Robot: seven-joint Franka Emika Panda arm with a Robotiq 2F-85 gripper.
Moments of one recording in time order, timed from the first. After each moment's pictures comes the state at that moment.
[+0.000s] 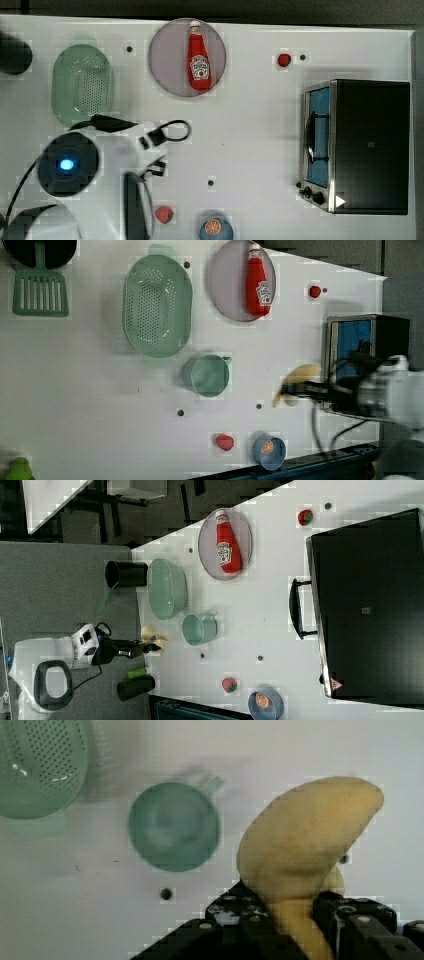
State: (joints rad) arm 0.00 -0.20 0.37 -2.25 0.10 0.41 -0.23
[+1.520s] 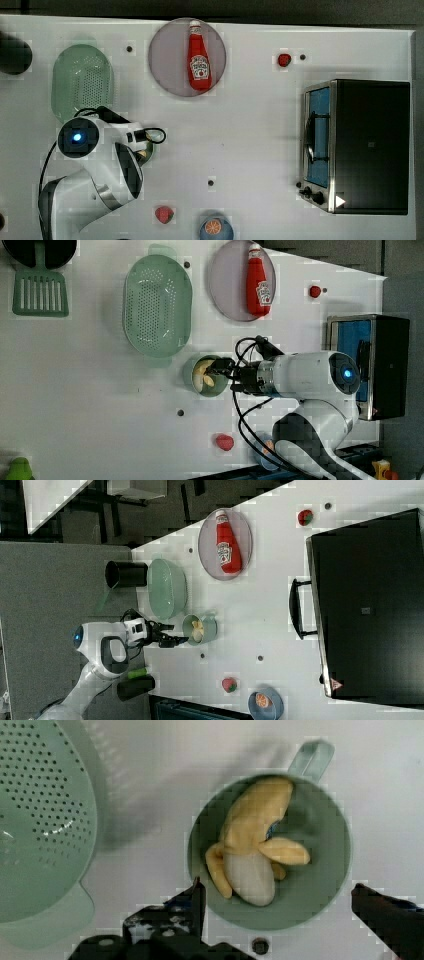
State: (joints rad) arm 0.01 0.22 0.48 -2.27 -0.01 0.84 0.23
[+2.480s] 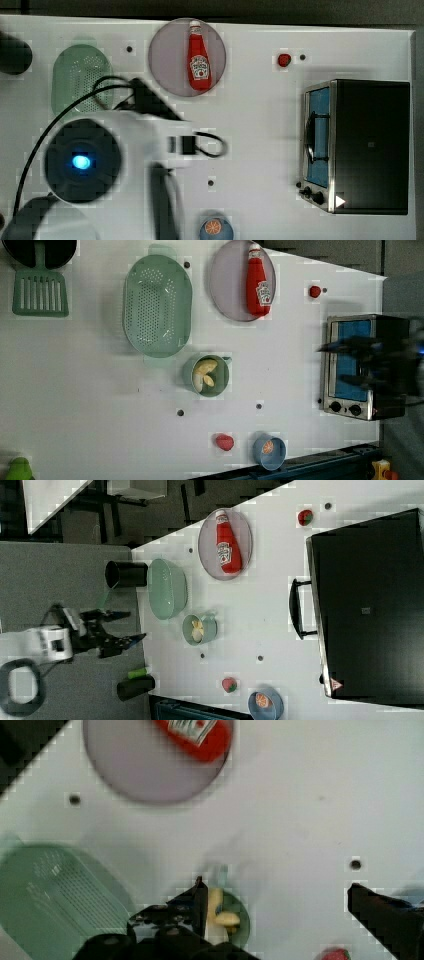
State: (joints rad) arm 0.01 -0.24 0.19 -2.07 0.03 0.36 0.23
